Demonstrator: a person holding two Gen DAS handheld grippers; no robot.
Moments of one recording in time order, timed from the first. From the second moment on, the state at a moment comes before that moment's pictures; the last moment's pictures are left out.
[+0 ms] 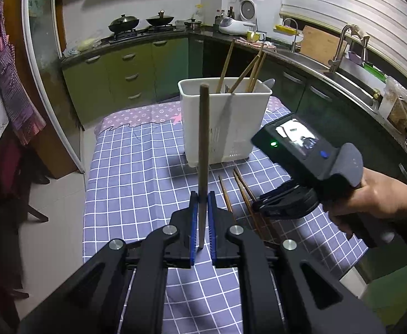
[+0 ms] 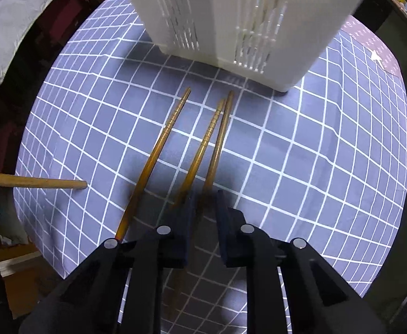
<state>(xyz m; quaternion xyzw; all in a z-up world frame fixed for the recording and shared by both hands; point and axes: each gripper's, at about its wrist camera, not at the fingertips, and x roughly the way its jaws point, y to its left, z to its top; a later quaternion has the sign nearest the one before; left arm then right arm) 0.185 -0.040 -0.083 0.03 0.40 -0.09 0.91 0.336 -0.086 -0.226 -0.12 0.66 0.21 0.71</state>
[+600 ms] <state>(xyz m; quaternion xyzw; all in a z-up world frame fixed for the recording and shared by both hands) 0.187 -0.040 -0.083 0.03 0.40 -0.09 0.91 0.300 -0.136 -0.150 -0.06 0.56 0.24 0.79</state>
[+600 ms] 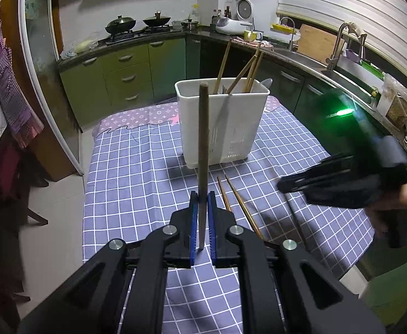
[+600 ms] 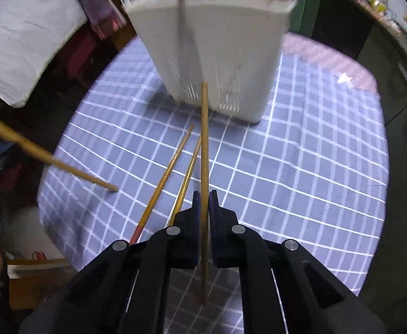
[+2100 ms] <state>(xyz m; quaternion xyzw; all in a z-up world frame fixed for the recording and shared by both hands) 0.247 -0.056 0.073 0.02 0.25 -0.10 0.96 0.284 -0.201 0.035 0.02 0.33 0.25 0.91</state>
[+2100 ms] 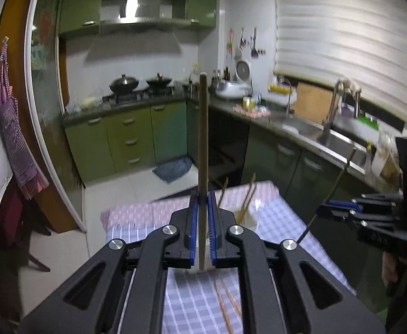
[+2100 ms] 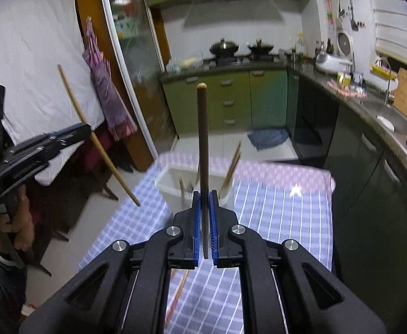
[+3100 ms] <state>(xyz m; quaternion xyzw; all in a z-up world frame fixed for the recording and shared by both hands) 0.302 -0.059 -0.009 -0.01 0.33 -0.08 0.94 0.378 -0.149 -0.030 0.03 0.37 0.24 0.90</state>
